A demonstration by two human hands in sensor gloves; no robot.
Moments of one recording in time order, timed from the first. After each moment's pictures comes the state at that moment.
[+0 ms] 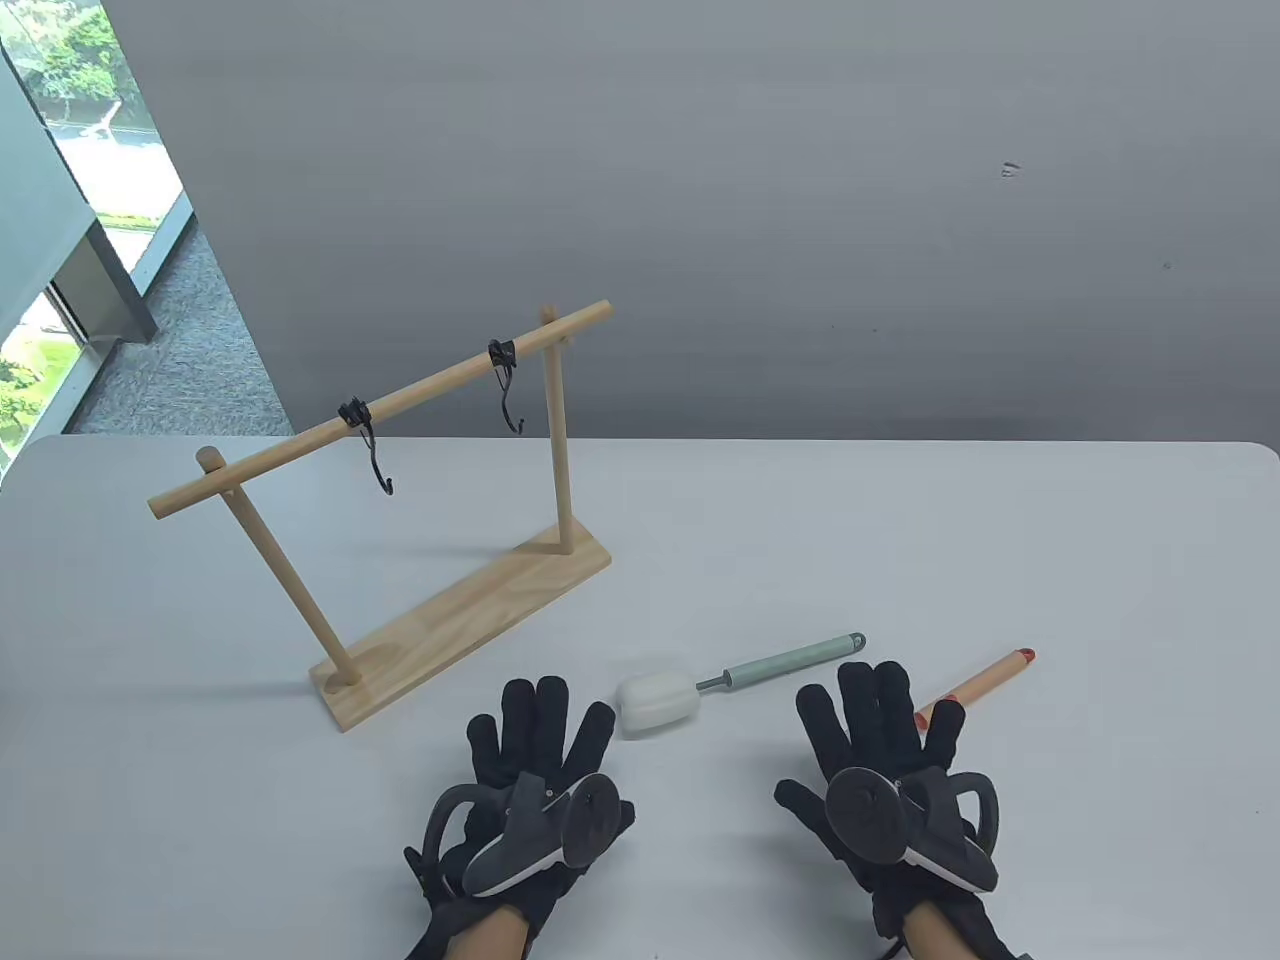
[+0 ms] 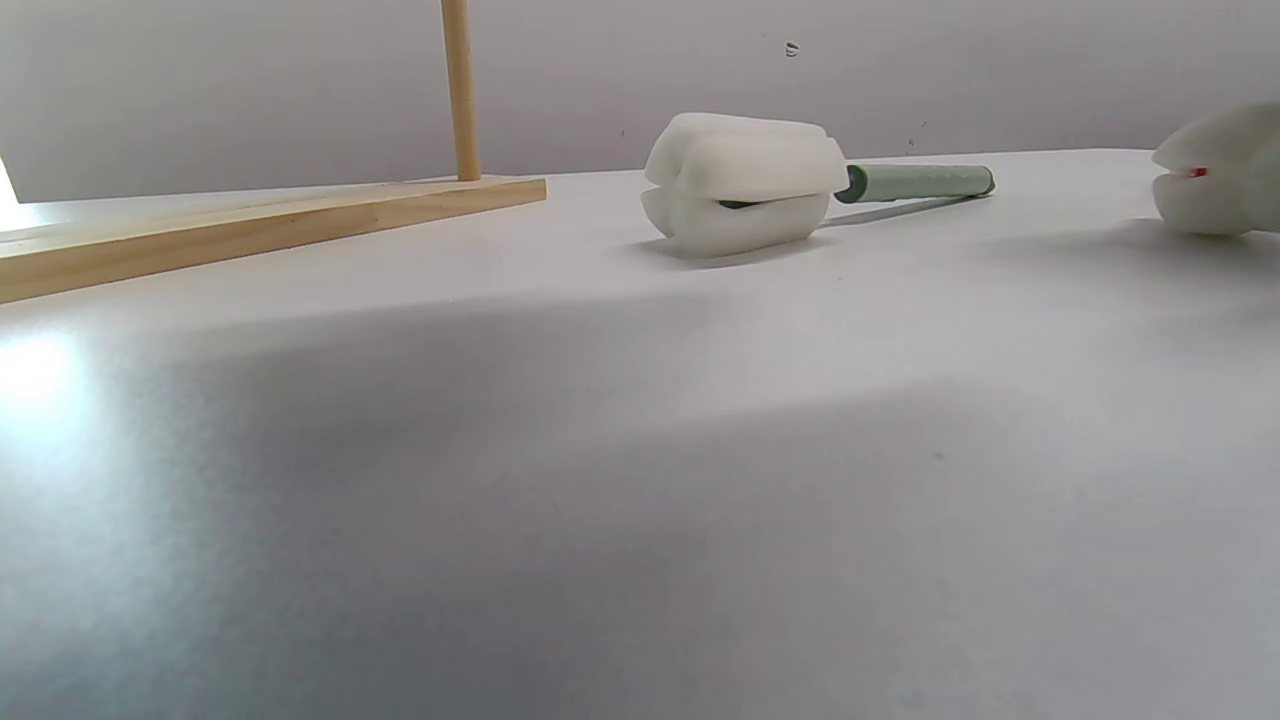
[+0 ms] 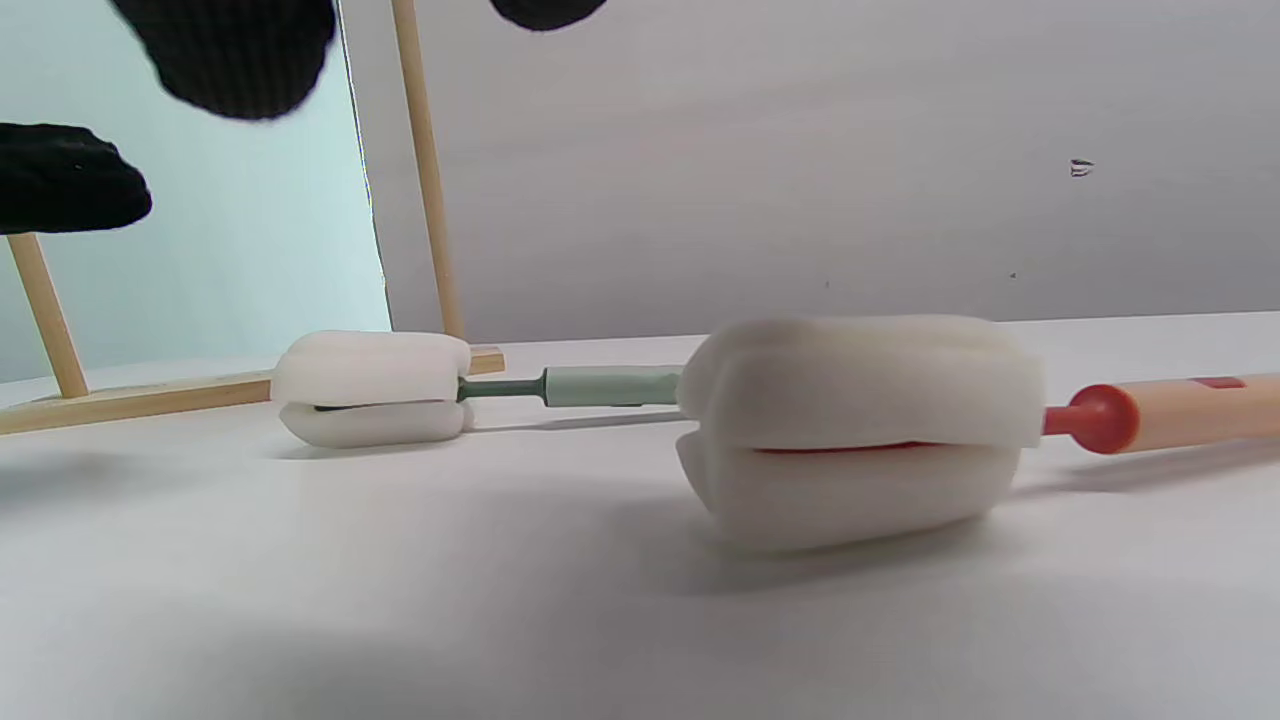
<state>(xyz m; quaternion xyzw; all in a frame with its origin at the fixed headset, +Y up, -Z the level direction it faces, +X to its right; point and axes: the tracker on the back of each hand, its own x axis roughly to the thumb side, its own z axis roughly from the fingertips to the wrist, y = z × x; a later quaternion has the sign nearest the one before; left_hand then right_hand) -0.118 -0.733 -0.277 -0.05 -0.14 -0.03 0.99 0.173 -0.717 -0.276 0.14 -0.04 0.99 0.06</state>
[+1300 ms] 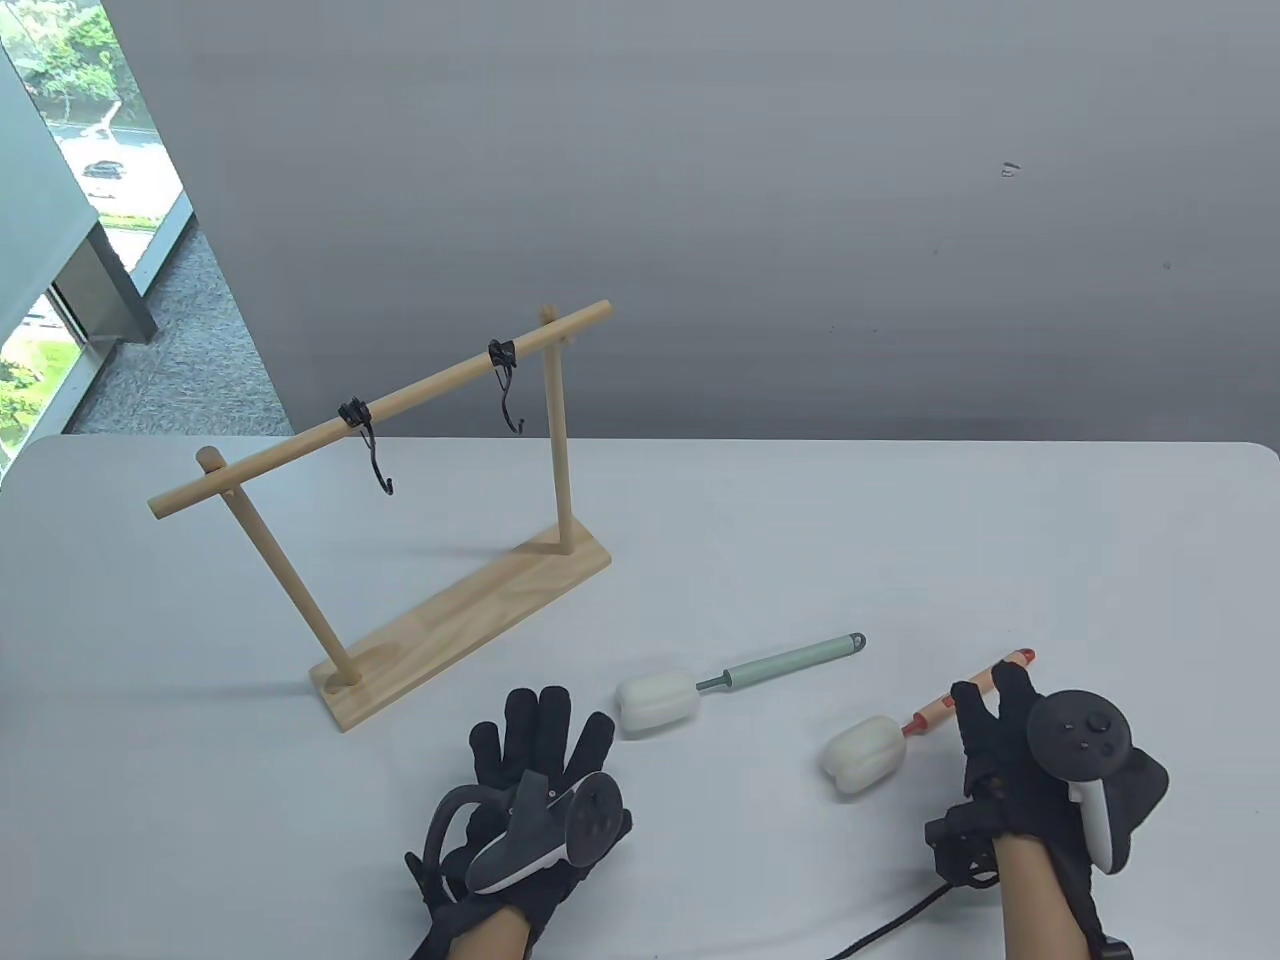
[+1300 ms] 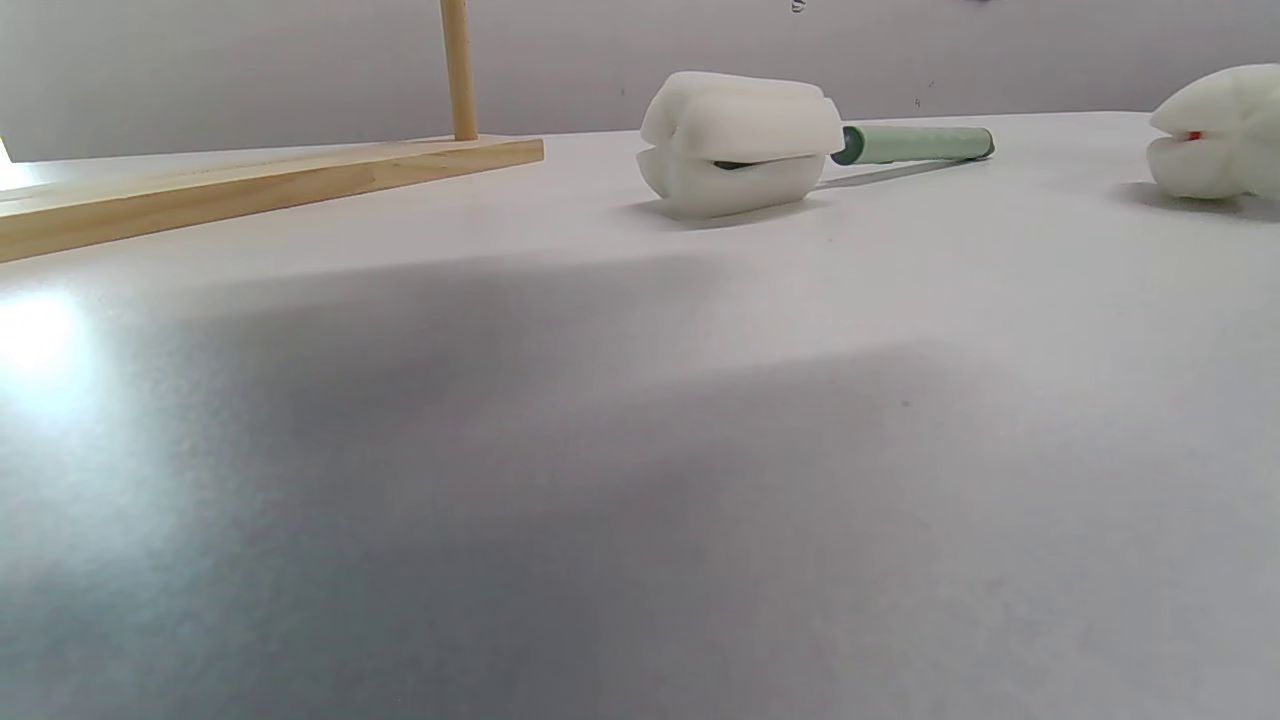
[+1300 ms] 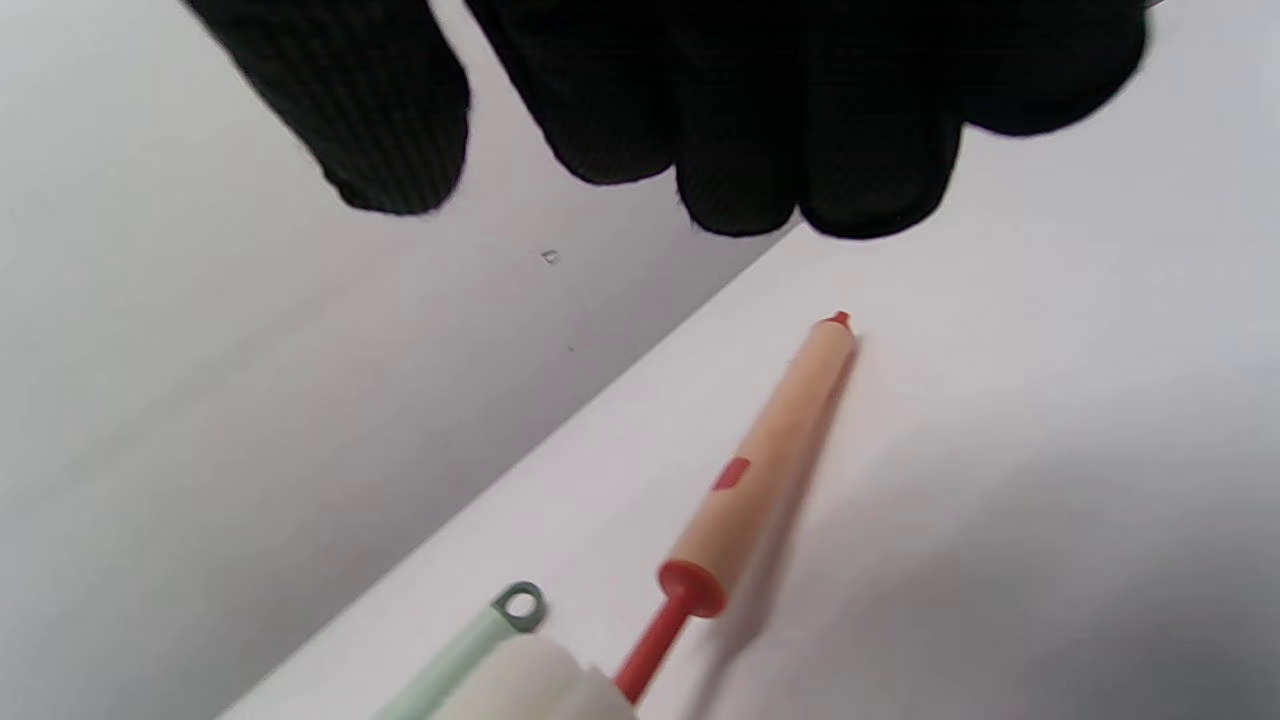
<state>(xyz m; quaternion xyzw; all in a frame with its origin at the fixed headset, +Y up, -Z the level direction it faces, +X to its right) -0.117 -0.740 -0.278 -0.08 -0.14 -0.03 0.99 0.298 -0.712 -0.311 -0.25 -0.05 0.92 0.29</state>
